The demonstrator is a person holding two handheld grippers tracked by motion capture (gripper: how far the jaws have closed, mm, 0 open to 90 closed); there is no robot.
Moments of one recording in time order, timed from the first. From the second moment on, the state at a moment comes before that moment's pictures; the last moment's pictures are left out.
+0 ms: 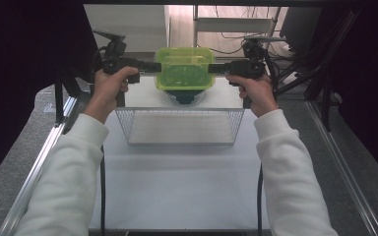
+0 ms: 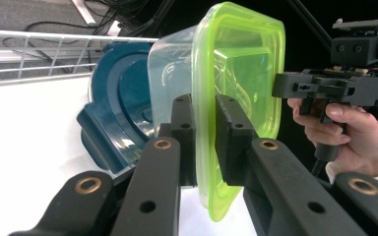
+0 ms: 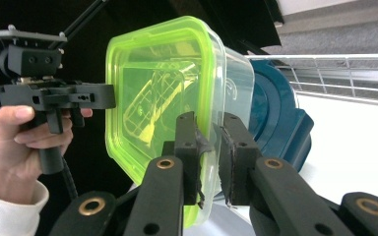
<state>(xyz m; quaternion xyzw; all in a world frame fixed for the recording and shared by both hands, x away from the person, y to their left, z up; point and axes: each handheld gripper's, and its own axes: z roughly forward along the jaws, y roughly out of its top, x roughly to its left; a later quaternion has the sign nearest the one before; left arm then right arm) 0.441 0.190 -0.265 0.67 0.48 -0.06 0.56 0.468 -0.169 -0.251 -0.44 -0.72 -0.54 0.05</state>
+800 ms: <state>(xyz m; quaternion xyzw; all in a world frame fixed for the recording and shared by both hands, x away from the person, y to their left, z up) 0.471 0.194 -0.290 0.61 0.52 -0.10 0.58 0.497 -0.156 -0.263 -0.51 -0.68 -0.53 0.07</state>
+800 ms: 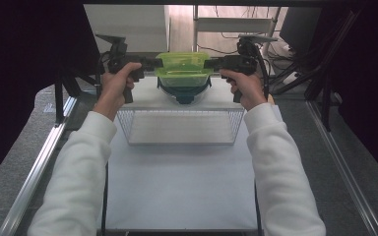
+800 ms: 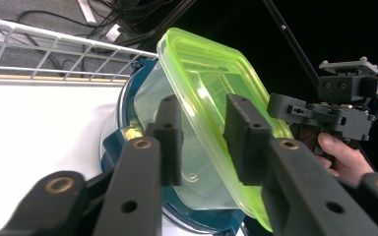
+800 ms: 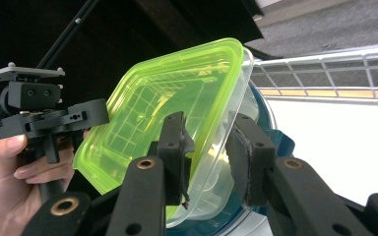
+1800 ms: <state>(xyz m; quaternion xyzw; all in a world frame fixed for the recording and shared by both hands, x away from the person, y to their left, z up) 0.388 0.213 -0.276 0.68 0.46 0.05 0.57 0.422 -0.189 -0.254 -0.38 -0.73 -0.56 -0.07</state>
